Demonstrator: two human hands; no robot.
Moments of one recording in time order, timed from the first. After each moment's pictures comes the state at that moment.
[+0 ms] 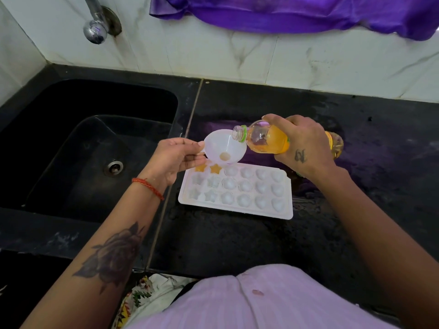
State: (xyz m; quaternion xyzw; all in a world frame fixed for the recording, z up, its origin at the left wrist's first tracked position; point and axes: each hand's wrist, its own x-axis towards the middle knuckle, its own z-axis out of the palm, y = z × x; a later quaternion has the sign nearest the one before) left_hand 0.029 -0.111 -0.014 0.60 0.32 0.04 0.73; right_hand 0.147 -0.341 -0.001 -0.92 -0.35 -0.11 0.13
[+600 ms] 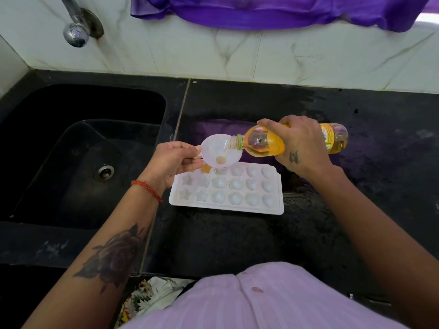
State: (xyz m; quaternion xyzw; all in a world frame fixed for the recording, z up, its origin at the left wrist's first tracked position) left_hand 0.038 -0.124 -0.020 0.61 0.33 0.01 0.72; right_hand 0.153 -0.359 -0.008 -0.93 -0.35 -0.12 0.05
